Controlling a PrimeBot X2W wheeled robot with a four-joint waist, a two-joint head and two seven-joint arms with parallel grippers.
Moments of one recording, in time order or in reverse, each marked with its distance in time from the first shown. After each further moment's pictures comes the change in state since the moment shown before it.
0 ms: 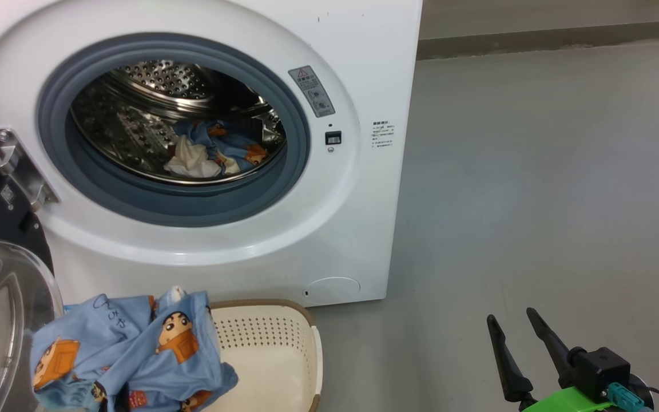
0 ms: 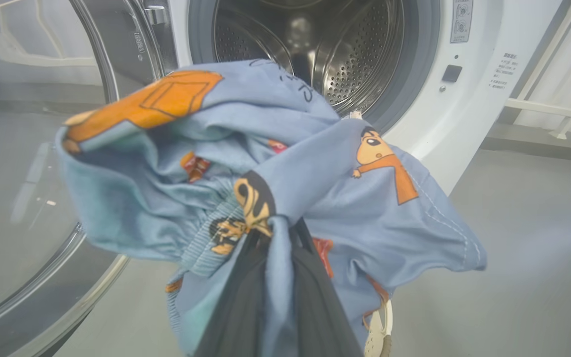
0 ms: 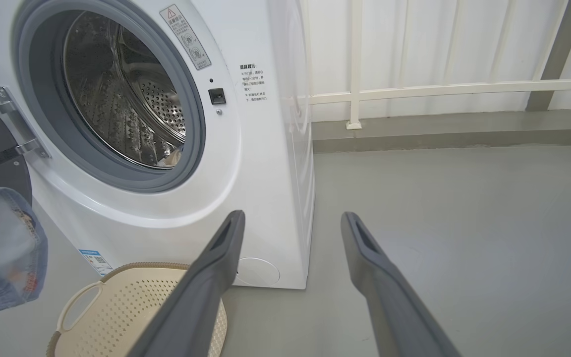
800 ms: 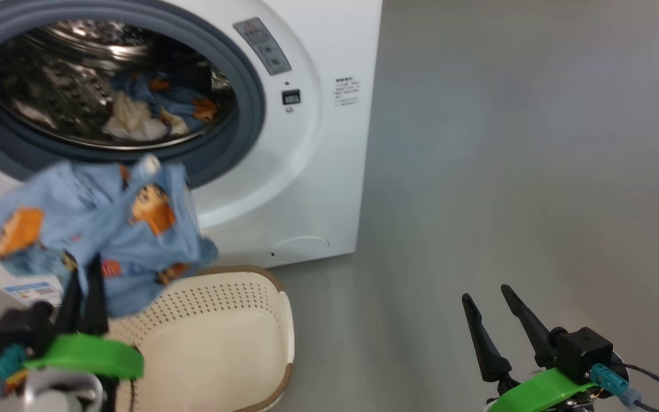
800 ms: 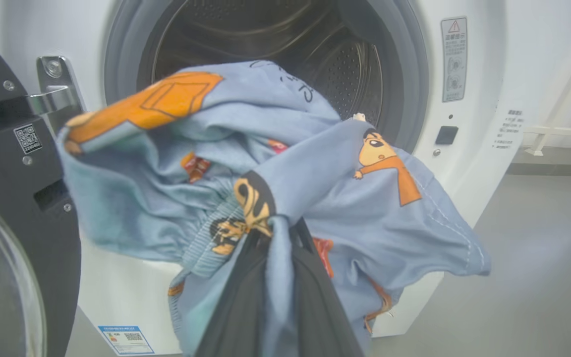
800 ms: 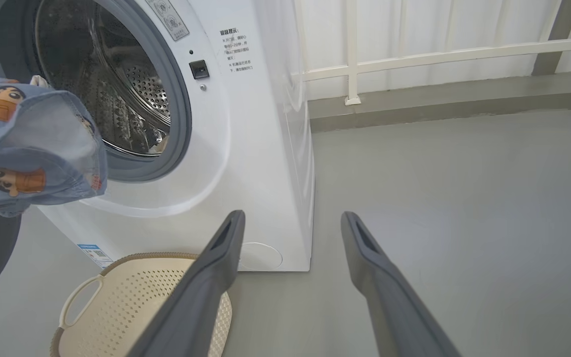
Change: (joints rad) left arm -0.341 0.020 0.008 0.119 0.025 -0.006 0.000; right arm -0.049 0.001 0.072 -0.021 0.039 0.000 0.000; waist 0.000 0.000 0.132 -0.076
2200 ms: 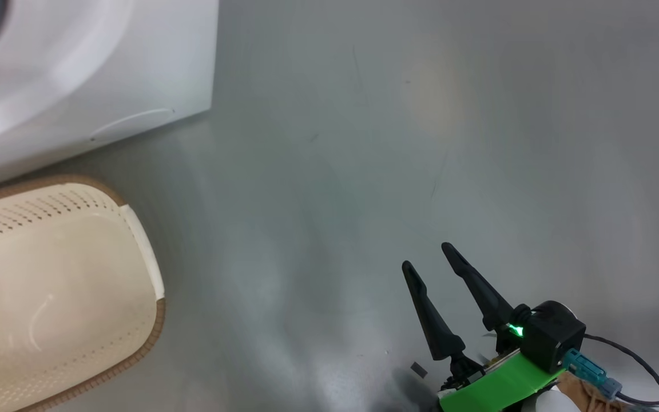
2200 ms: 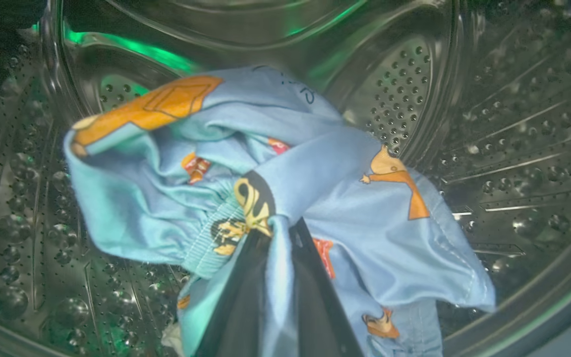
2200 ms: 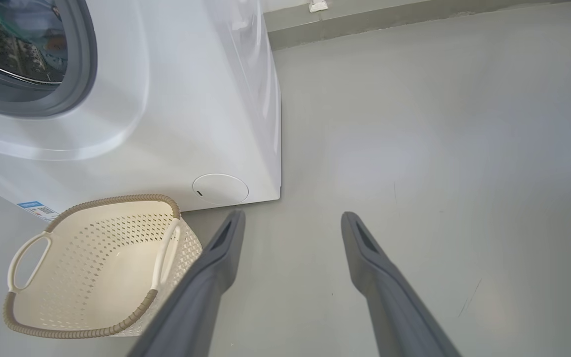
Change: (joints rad) left arm -0.963 0.382 0.096 0.467 -0.056 -0.015 -0.007; right arm -0.055 0.002 0.192 -0.196 0.067 0.000 0.000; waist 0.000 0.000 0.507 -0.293
